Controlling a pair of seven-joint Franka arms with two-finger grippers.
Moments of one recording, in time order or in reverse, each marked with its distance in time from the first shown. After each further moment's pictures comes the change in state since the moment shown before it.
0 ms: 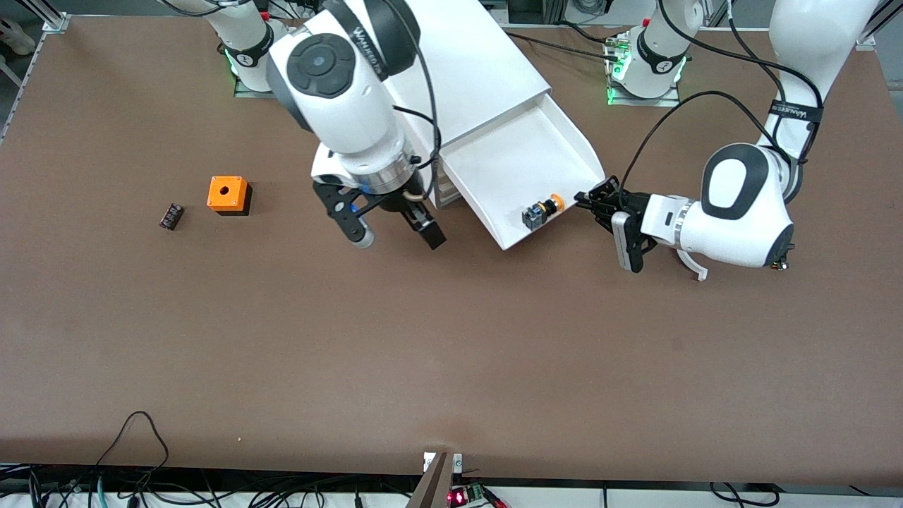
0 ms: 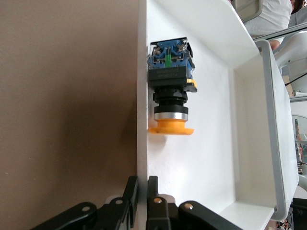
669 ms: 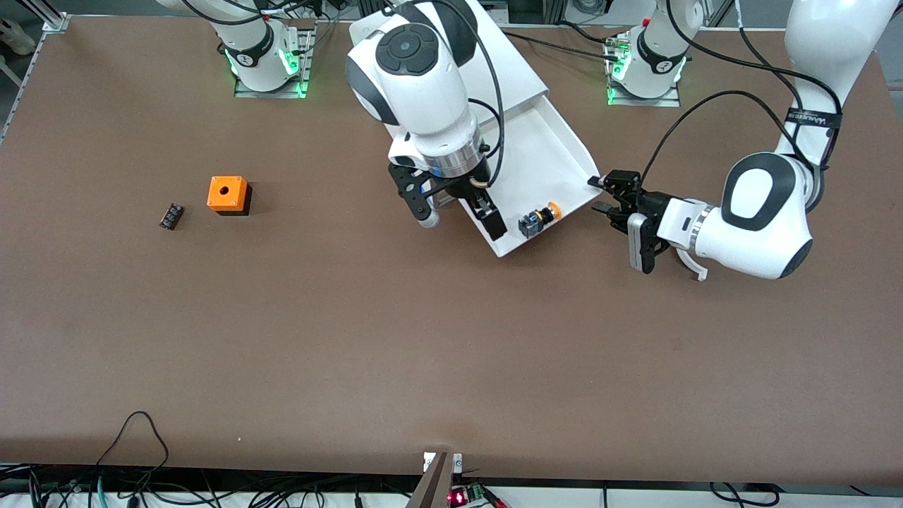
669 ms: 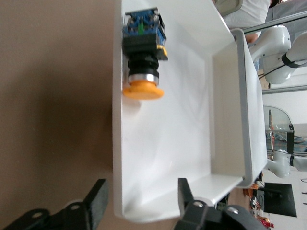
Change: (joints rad) left arm 0.031 0.019 0.011 0.070 0.036 -0.185 -0.035; right arm 0.115 0.097 -0.001 0.047 0.000 0.181 0.251
